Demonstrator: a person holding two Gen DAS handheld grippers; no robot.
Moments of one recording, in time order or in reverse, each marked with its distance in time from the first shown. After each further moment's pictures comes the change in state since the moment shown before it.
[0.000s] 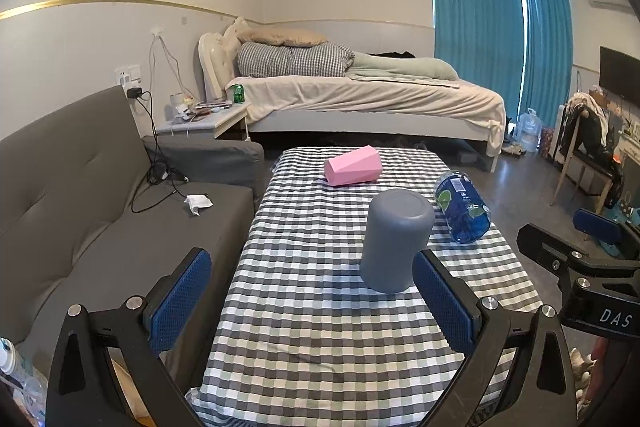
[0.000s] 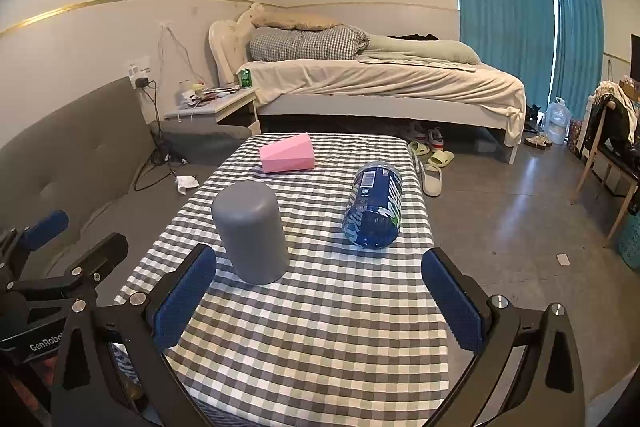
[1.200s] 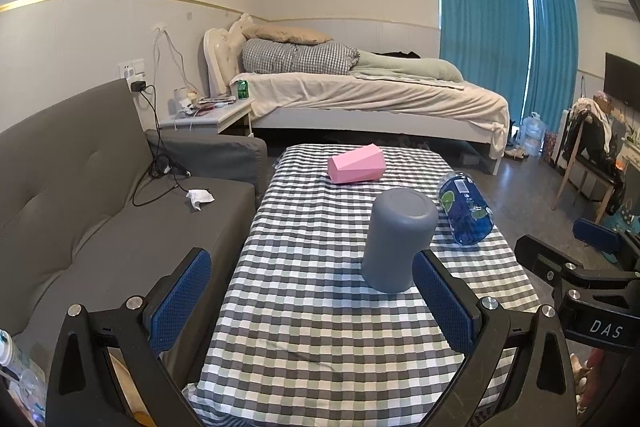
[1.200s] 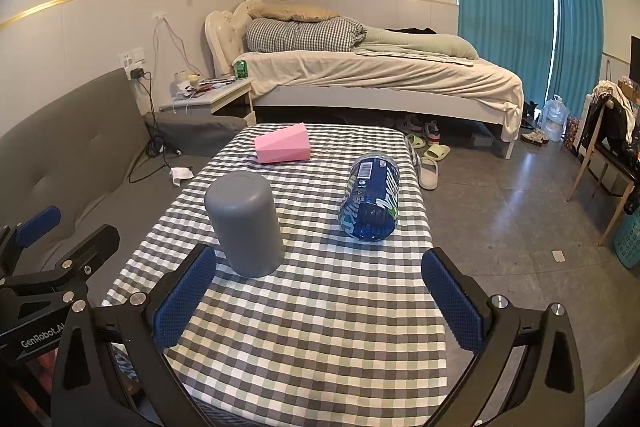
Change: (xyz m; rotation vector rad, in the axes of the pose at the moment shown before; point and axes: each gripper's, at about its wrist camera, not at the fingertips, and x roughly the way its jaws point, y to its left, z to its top) left arm 0.003 0.001 0.000 -0.029 0.009 0.009; right arm 0.008 0.002 -0.002 -0.007 0.028 -0.020
